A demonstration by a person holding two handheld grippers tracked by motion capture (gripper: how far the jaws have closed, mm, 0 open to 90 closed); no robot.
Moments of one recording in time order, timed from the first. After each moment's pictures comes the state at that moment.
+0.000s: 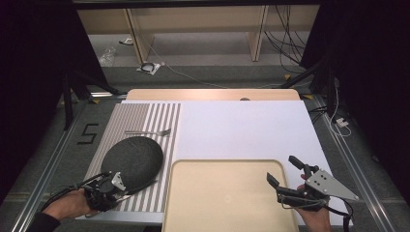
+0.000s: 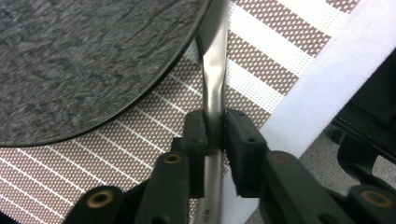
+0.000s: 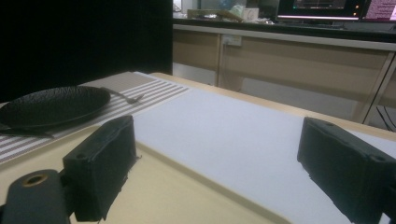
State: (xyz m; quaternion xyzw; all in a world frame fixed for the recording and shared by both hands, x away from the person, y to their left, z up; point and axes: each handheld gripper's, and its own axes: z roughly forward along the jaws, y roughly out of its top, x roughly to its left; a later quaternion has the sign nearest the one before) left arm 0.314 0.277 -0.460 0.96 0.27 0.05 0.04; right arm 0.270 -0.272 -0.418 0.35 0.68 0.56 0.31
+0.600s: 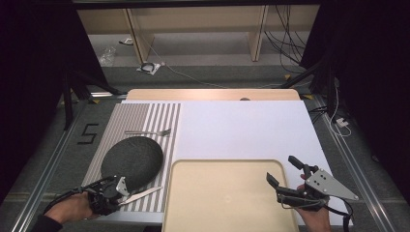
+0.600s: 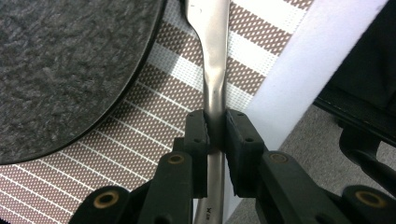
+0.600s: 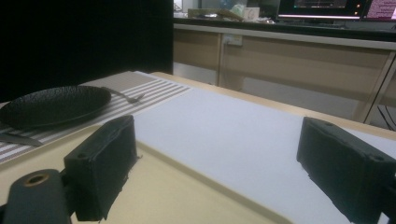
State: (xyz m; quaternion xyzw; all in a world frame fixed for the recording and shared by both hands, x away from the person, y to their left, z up) left arm 0.303 0.264 -0.457 0.97 0.24 0.05 0.03; right arm 0.271 -0.272 -0.419 0.35 0.68 0.56 0.31
